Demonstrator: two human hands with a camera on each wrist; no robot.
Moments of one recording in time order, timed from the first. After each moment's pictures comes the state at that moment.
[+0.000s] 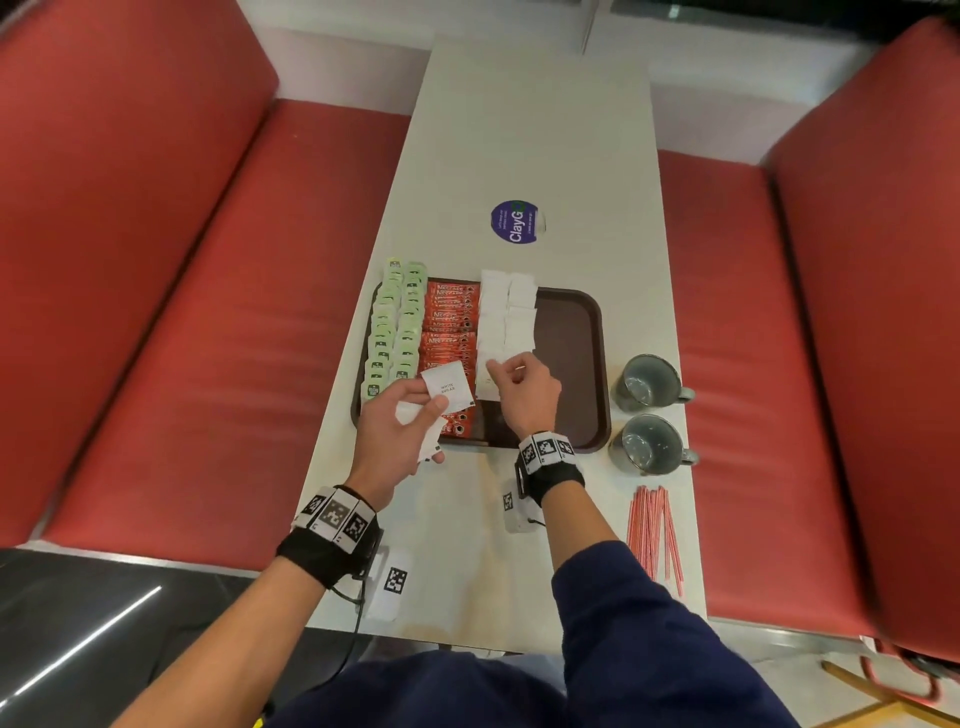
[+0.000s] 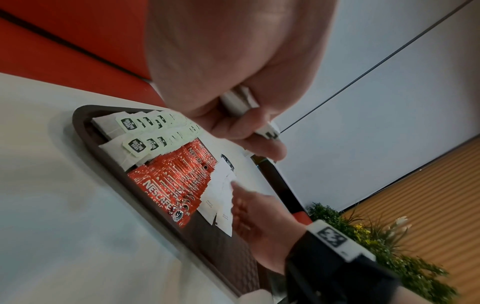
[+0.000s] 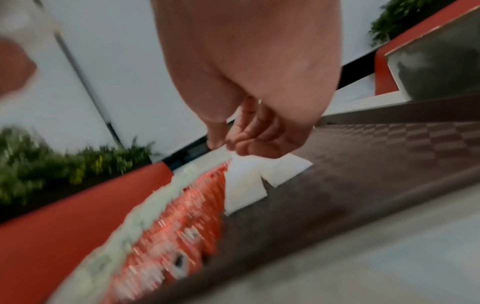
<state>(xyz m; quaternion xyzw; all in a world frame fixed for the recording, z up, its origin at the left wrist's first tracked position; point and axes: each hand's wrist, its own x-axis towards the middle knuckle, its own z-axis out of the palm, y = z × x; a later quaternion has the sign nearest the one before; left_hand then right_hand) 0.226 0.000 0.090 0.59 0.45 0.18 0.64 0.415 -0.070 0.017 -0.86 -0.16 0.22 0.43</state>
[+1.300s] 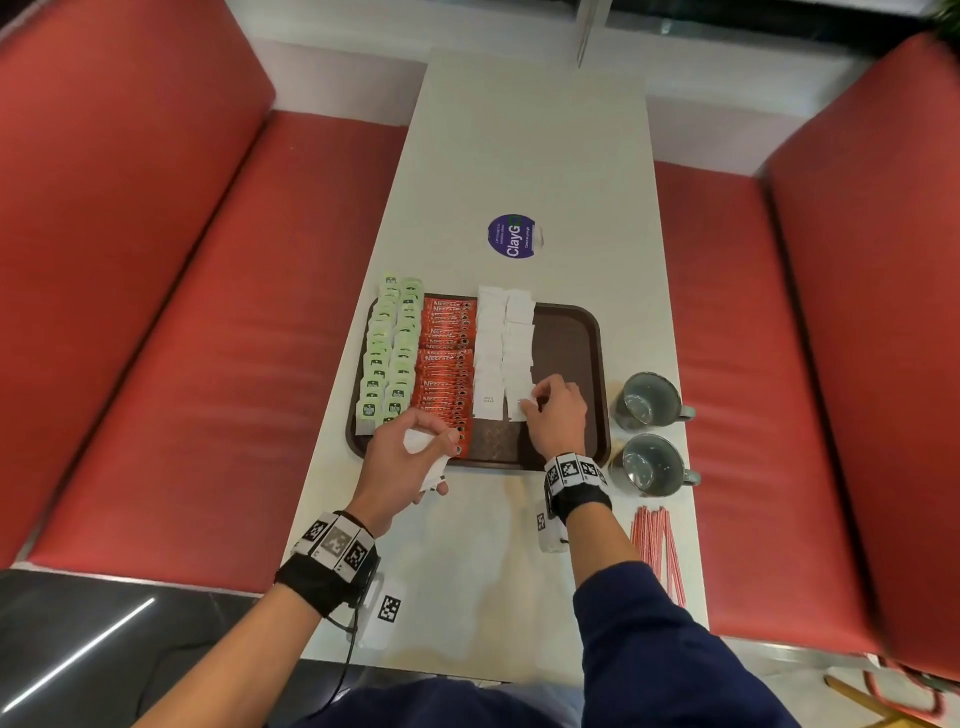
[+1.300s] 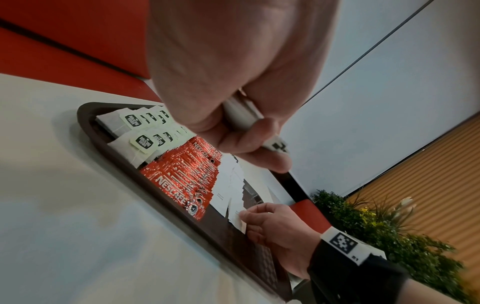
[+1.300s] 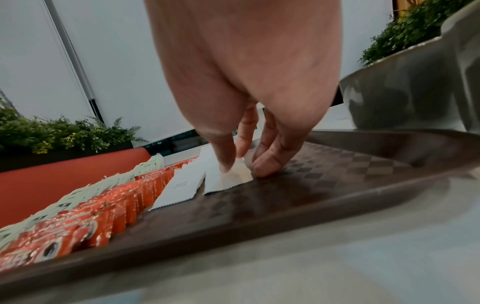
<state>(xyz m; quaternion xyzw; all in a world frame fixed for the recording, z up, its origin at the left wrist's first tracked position) 0.230 0.002 0.075 0.61 0.43 0.11 0.66 0.461 -0.096 -0.020 -0.91 -0.21 0.18 0.31</state>
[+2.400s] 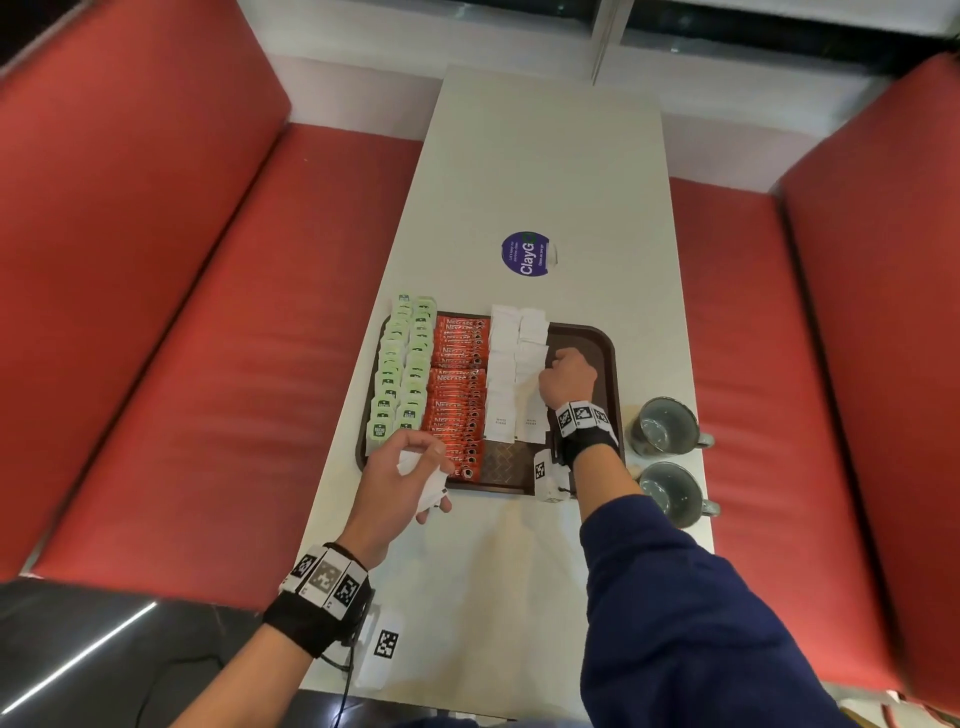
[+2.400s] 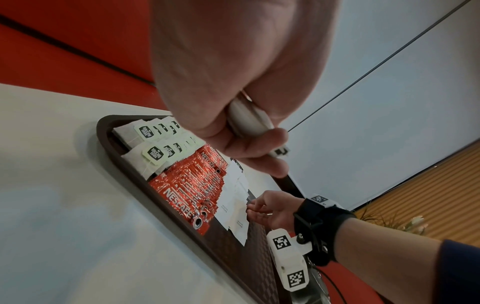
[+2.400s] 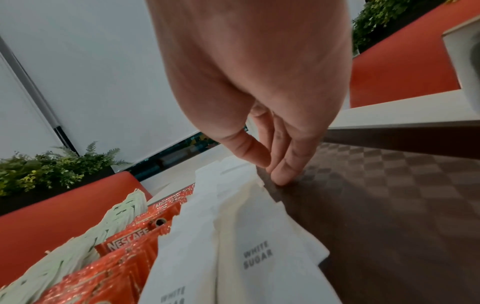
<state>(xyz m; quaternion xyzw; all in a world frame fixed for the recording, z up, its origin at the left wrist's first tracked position) 0.221 0.017 0.074 0.57 0.42 0.14 0.69 0.527 -0.019 -0.007 -0.91 -0.12 0.26 0.31</state>
